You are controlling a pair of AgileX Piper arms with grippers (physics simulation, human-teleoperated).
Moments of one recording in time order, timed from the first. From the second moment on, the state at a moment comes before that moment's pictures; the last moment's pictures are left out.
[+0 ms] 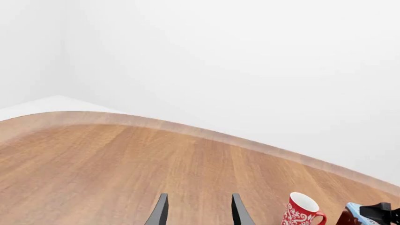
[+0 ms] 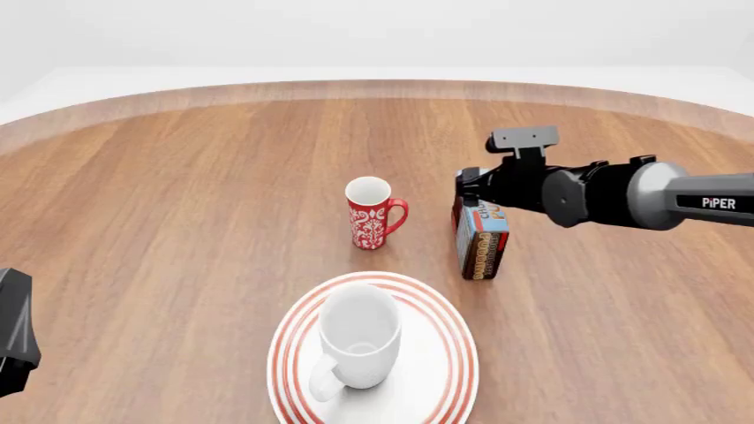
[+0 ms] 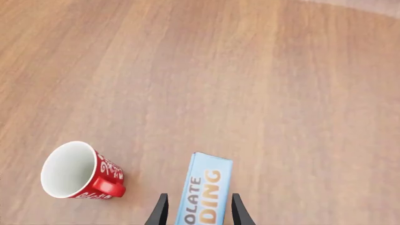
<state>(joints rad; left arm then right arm) 0.12 0.00 0.00 -0.15 -0.26 0.27 1.81 -1.07 -0.07 0.08</state>
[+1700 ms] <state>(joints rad) 0.13 0.00 0.00 -0.15 -0.27 0.27 1.87 -1.11 -0.04 0.09</state>
